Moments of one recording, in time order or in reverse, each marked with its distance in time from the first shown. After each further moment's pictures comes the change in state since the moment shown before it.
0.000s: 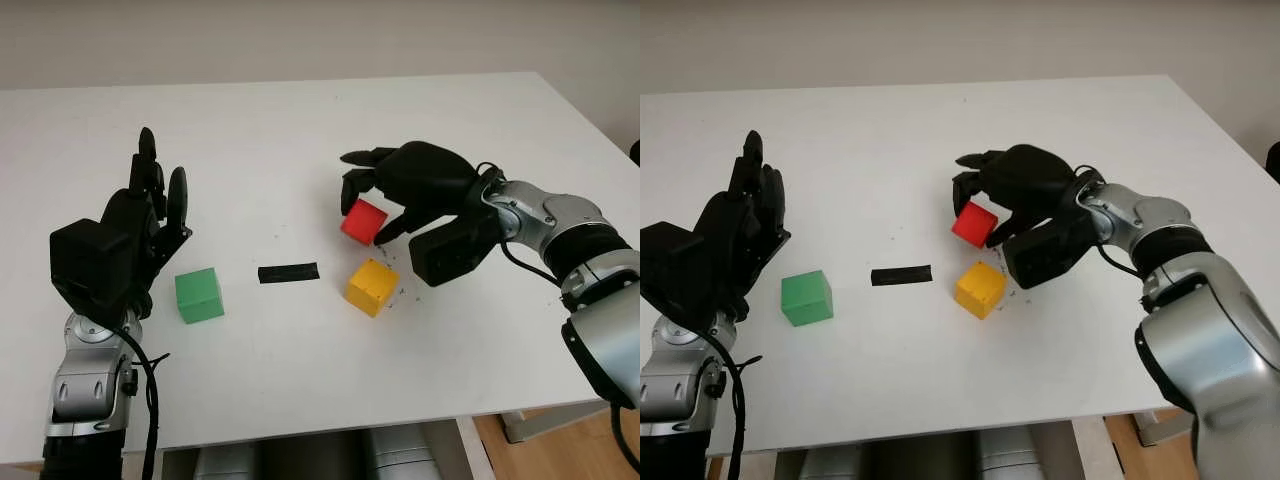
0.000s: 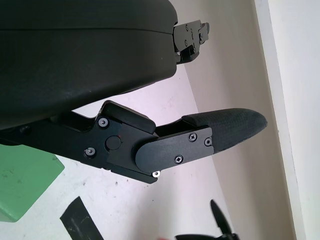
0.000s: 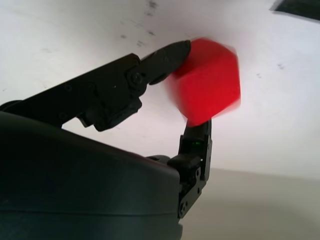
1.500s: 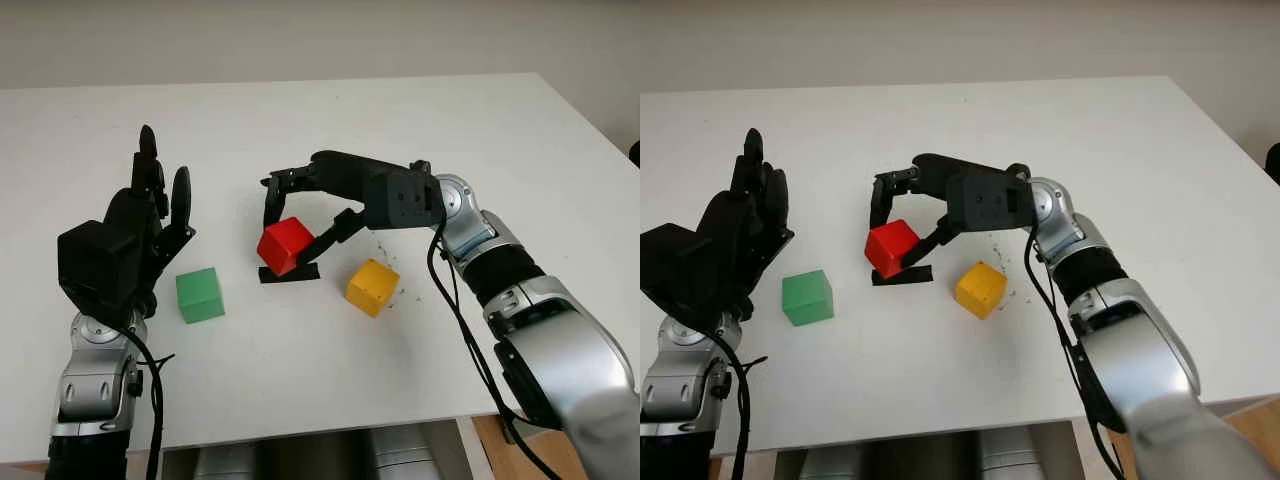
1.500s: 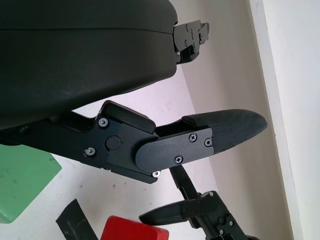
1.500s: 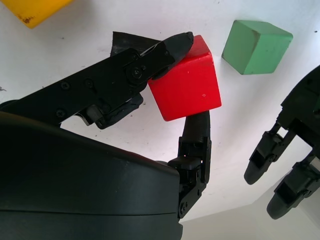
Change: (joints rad) left arm 0.000 -0.014 -0.016 0.002 0.016 -0.021 0.039; right arm 0.102 0.239 -0.192 -0.245 0.337 0.232 0.615
